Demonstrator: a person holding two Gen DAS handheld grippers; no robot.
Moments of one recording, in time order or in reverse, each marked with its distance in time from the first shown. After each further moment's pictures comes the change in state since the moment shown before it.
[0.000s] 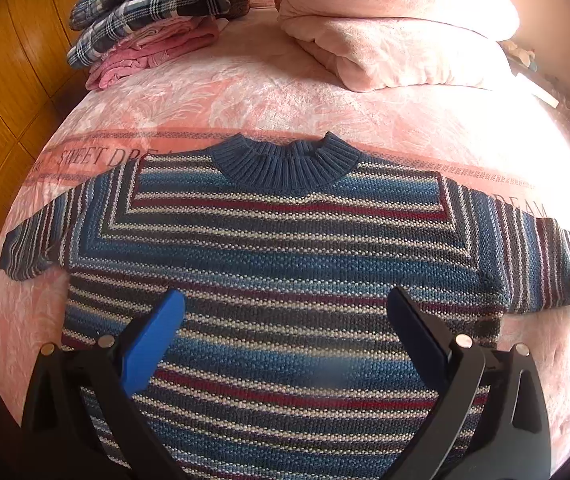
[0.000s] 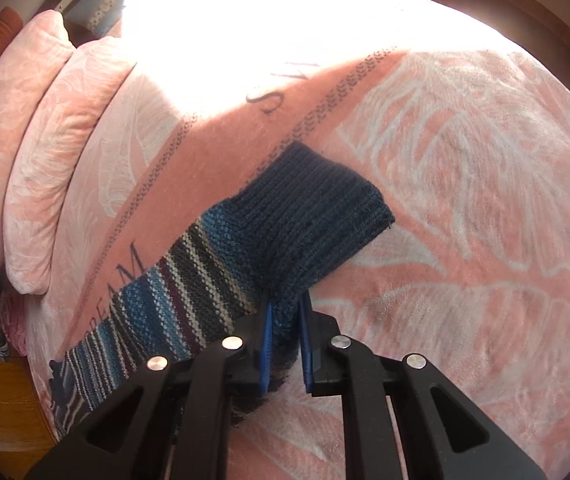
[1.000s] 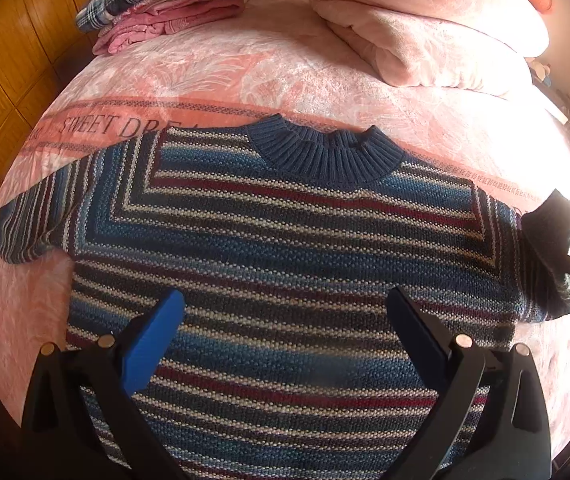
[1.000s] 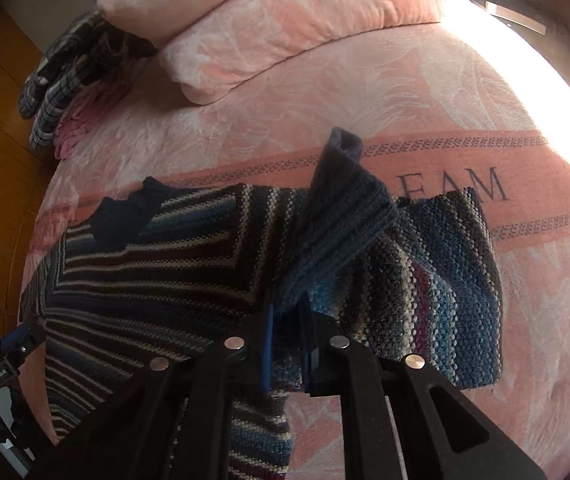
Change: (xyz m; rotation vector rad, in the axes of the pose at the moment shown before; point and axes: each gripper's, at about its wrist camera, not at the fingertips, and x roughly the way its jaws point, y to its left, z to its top) left arm 0.024 0.059 0.014 -0.094 0.107 -0.074; right arm 0.012 0.285 -0.199 -0.716 0.082 0.131
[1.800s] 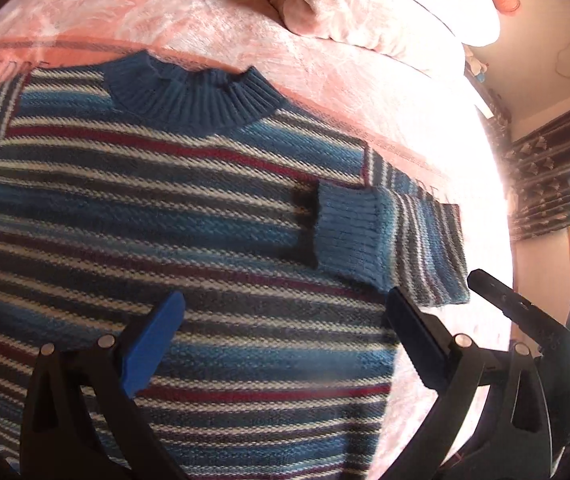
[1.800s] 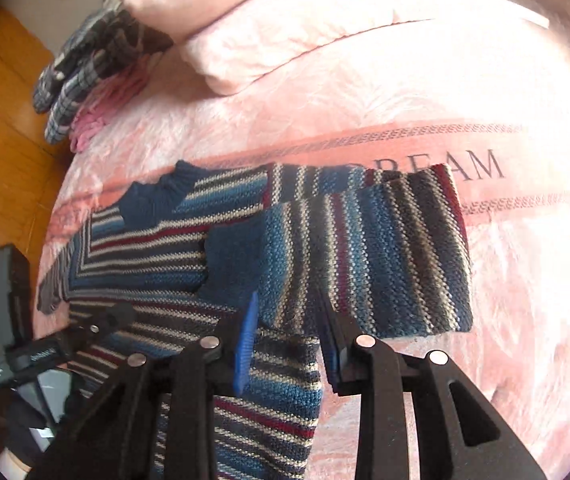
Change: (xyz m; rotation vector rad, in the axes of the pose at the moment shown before) left arm 0.055 -0.071 -0.005 -0.054 0.216 -0.483; right arm -0.051 -0.005 -0.020 0.094 0.014 0.055
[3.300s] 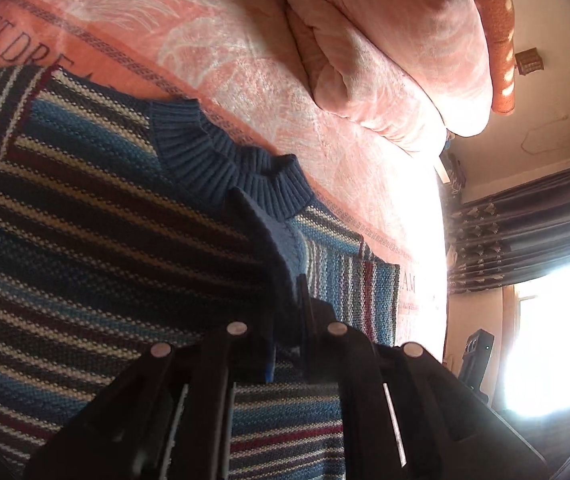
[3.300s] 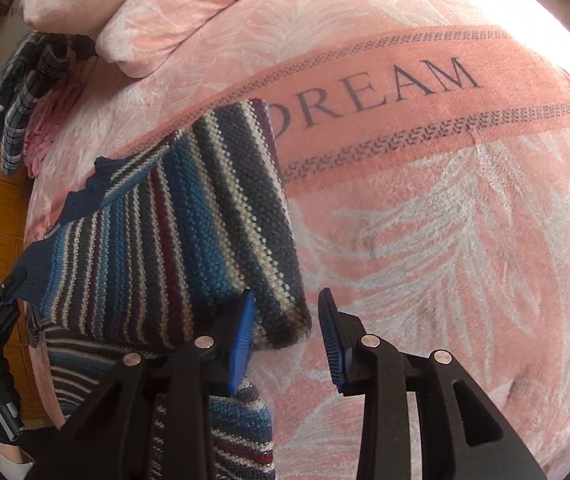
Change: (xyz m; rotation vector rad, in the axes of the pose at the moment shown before) left arm -0.069 0.110 0.057 -0.128 -0.163 -0.155; right arm 0.076 -0.057 -0.008 0.159 0.118 -0.045
